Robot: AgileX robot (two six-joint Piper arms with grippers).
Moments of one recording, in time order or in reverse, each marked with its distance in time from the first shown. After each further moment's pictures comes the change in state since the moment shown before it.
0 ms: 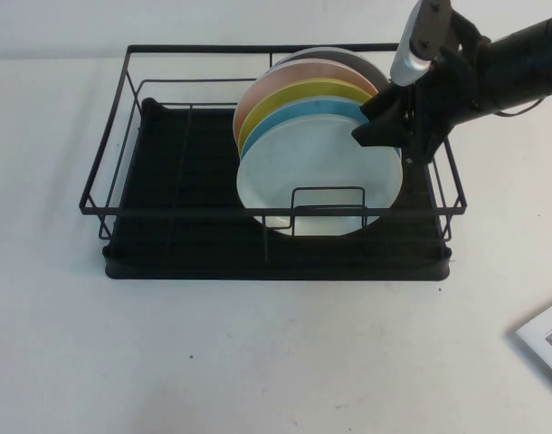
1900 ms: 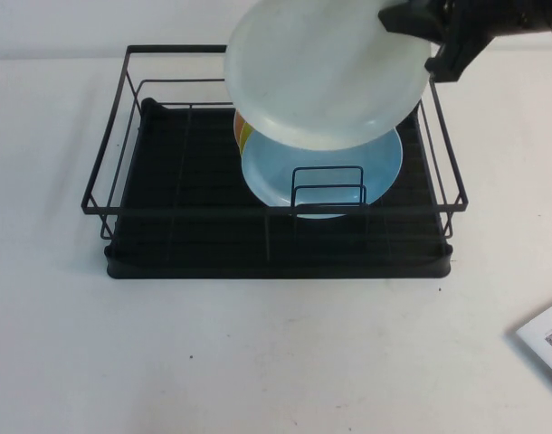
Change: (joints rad) right arm 0.008 -0.208 -0.010 0.004 -0.160 0.042; left arm 0.000 0.000 0.000 0.000 0.000 0.000
